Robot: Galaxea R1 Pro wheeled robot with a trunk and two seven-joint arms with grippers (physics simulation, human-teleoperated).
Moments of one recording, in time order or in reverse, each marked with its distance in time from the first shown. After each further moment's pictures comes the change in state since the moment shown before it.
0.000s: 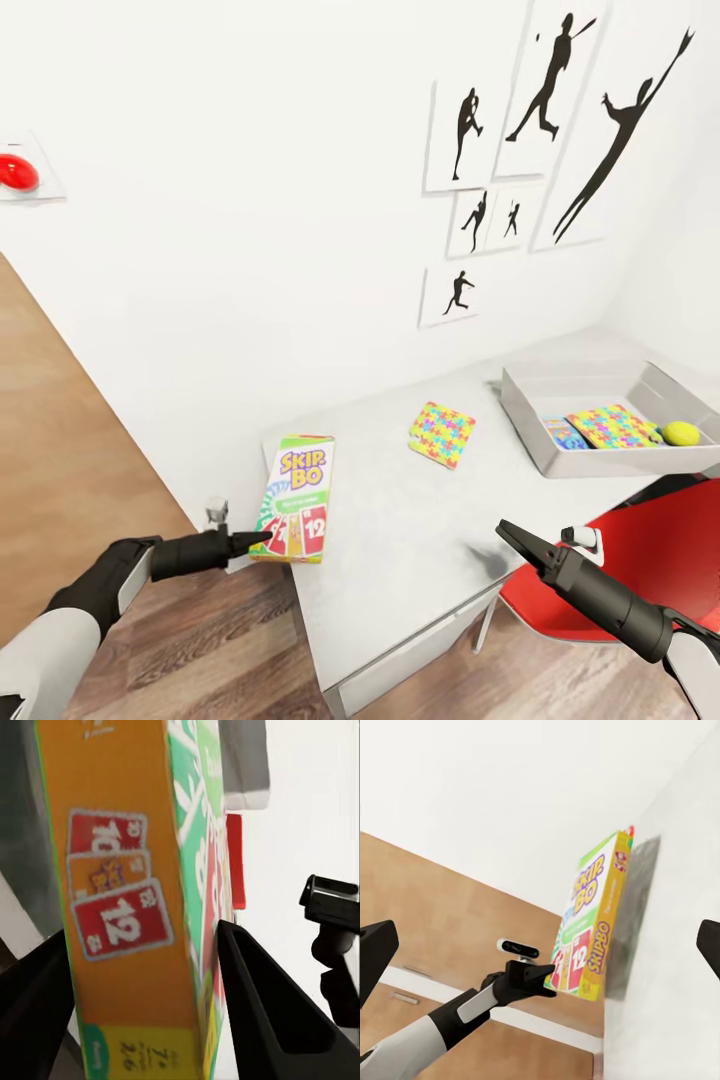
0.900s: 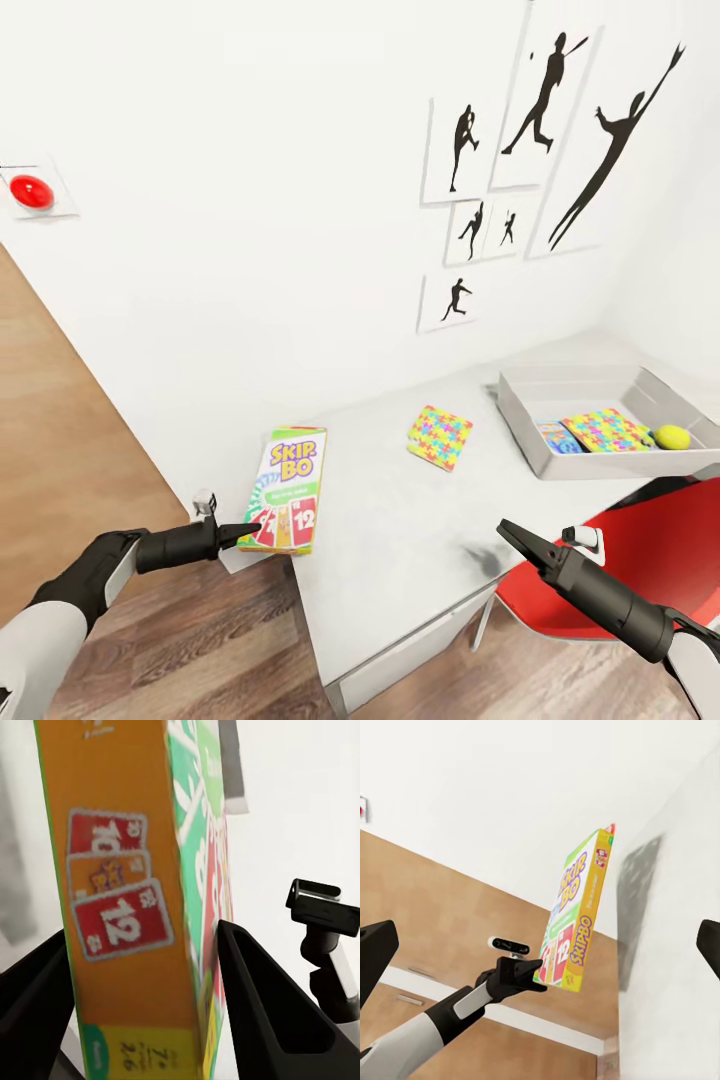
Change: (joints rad) left arm -0.019 0.040 0.000 -0.004 -0.003 0.009 -0.056; right arm 0.000 0.000 -0.004 0.000 -0.001 -0.003 0.000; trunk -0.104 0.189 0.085
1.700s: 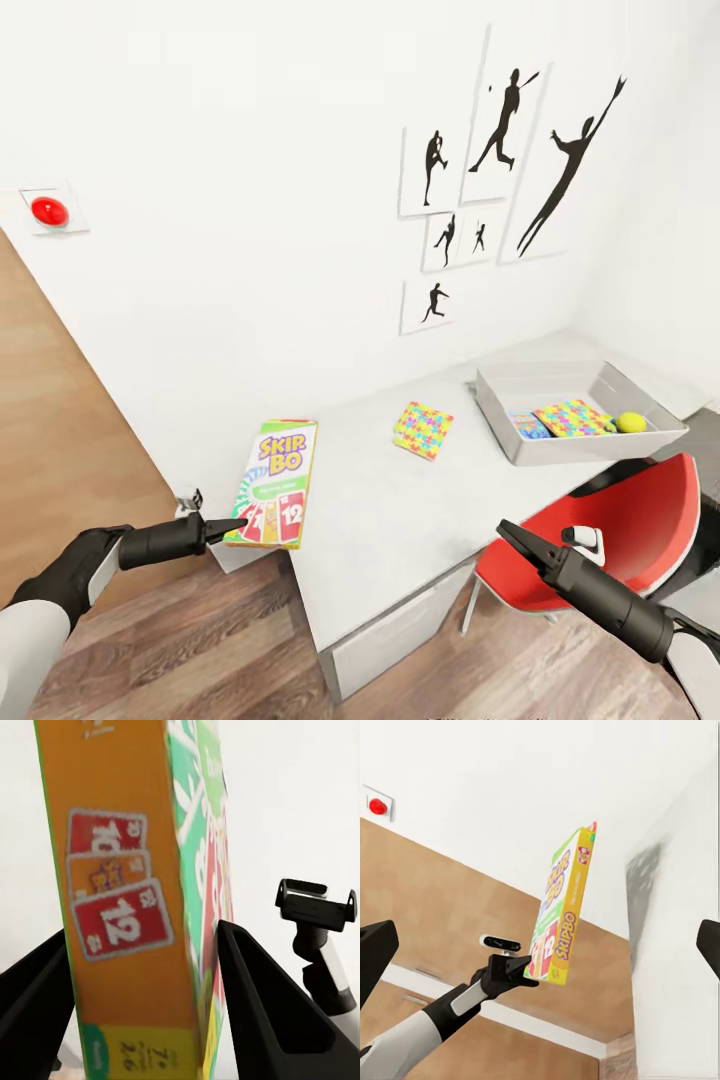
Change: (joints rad) left arm -0.001 0.044 -0.001 -0.022 0.000 -0.001 -0.057; right arm 0.000 0.000 0.001 0.000 0.000 0.001 0.001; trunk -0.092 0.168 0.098
